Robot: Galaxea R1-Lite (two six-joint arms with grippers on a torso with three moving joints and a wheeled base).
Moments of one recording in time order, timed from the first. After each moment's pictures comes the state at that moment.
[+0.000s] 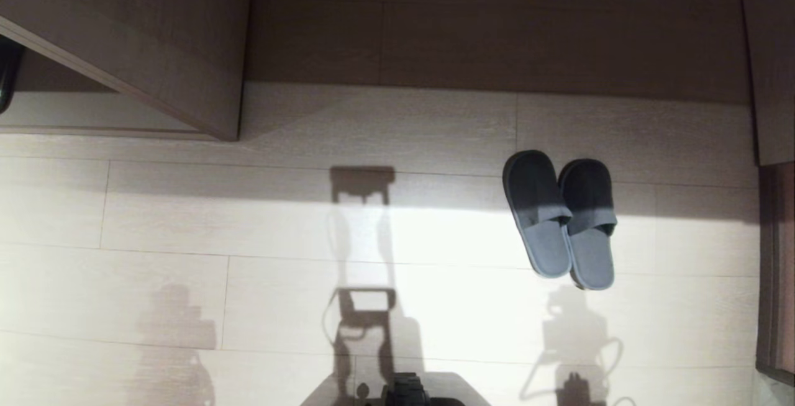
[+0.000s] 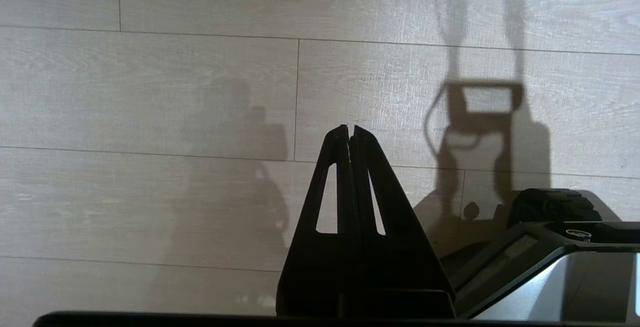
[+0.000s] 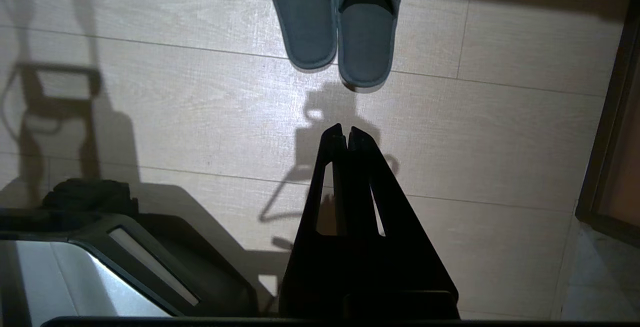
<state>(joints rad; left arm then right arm) 0.00 0.00 0.00 0.00 0.00 -0.01 -0.01 0.00 0.00 0.00 0.00 -0.02</state>
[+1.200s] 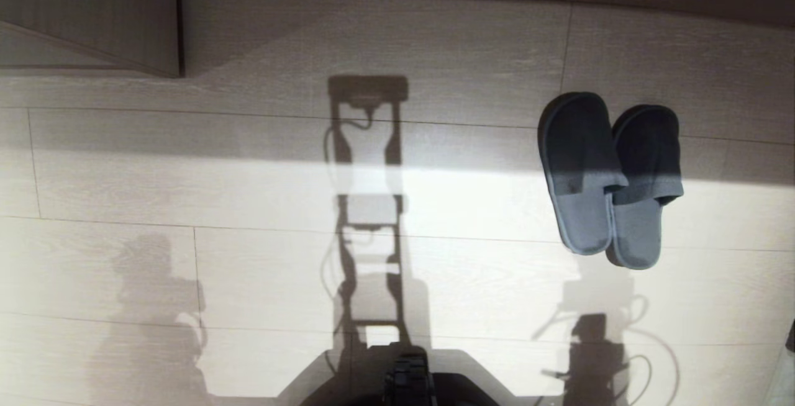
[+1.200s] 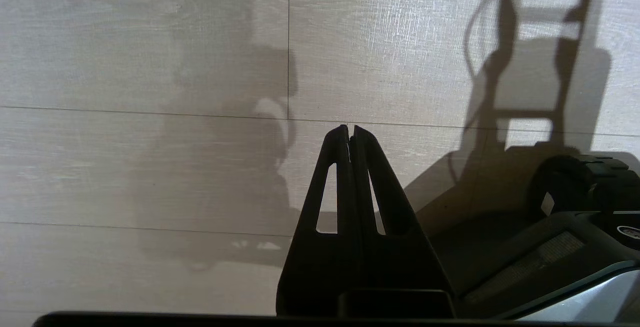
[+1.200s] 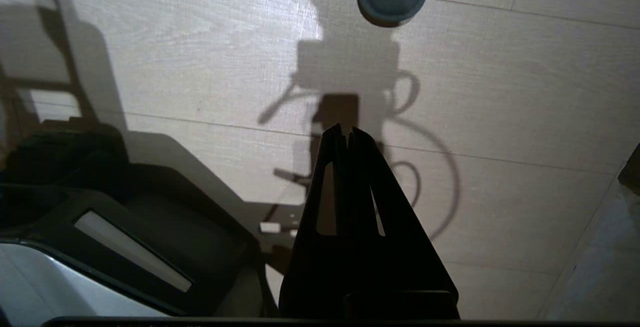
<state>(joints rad) 0.00 0.00 0.00 0.00 0.00 -0.01 -0.01 0.03 -0.04 0.05 0.01 -0.03</state>
